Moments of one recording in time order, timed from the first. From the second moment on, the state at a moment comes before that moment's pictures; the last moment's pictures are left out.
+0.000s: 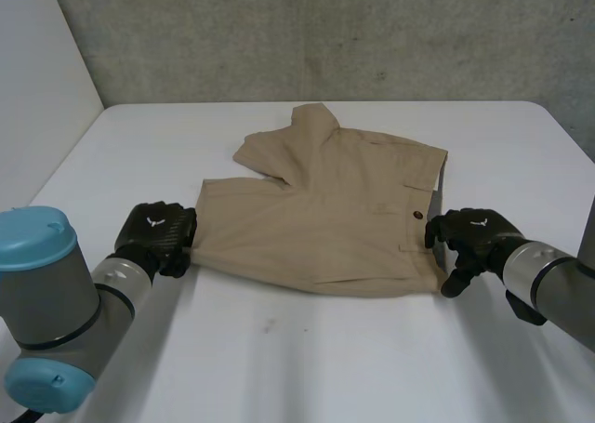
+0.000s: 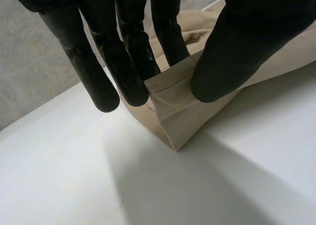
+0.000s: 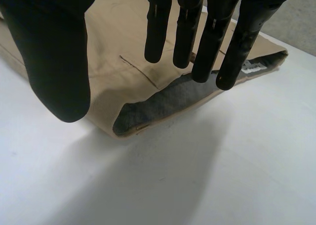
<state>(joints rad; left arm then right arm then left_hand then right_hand) 4.39 -1.93 -1.87 3.52 -1.51 3.42 1.75 -1.18 1.69 0.02 1.26 2.81 1.12 1.20 1.19 1.19 0.96 0.49 0.57 0.55 0.56 0.38</state>
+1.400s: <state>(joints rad) 4.36 -1.49 -1.95 2.76 -1.40 3.55 1.82 -1.33 1.72 0.52 1.32 2.31 1.12 1.20 1.19 1.20 0.96 0.97 1.18 1.18 1.19 0.99</state>
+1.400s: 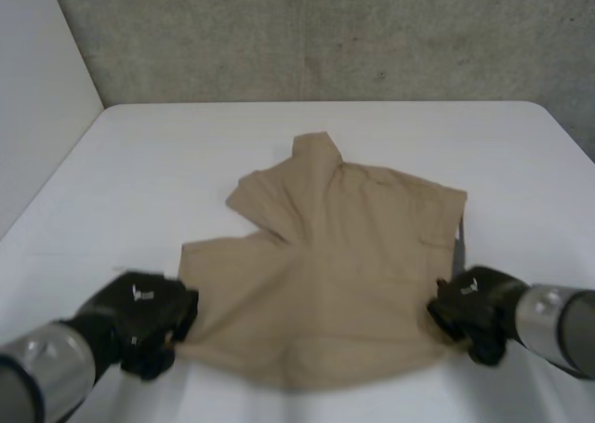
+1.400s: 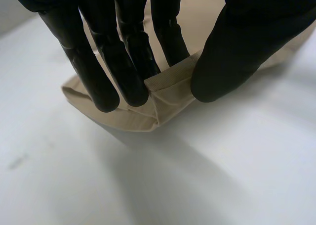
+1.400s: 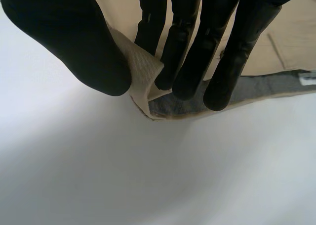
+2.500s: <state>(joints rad) 4.20 -2.75 -0.50 3.42 -1.52 3.58 1.82 -0.87 1.23 -0.34 1.64 2.56 1.12 1.20 1.19 1.20 0.96 0.98 1.18 1.18 1.19 1.00</state>
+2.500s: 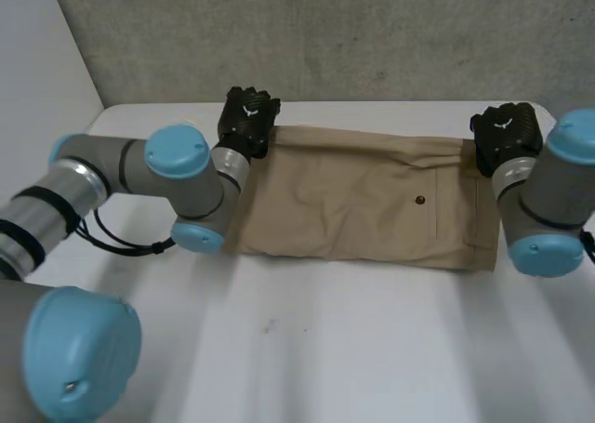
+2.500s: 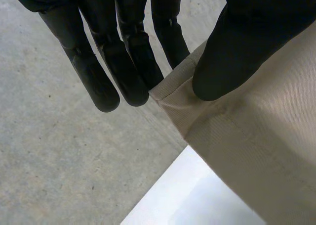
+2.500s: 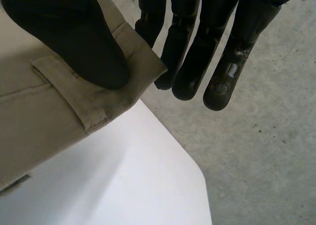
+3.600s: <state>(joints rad) 4.29 -2.40 -1.21 3.29 -1.39 3.43 1.71 -1.14 1.73 -0.22 1.39 2.83 0.54 0.53 0.53 0.53 0.36 0.46 0.54 0.54 0.54 0.34</state>
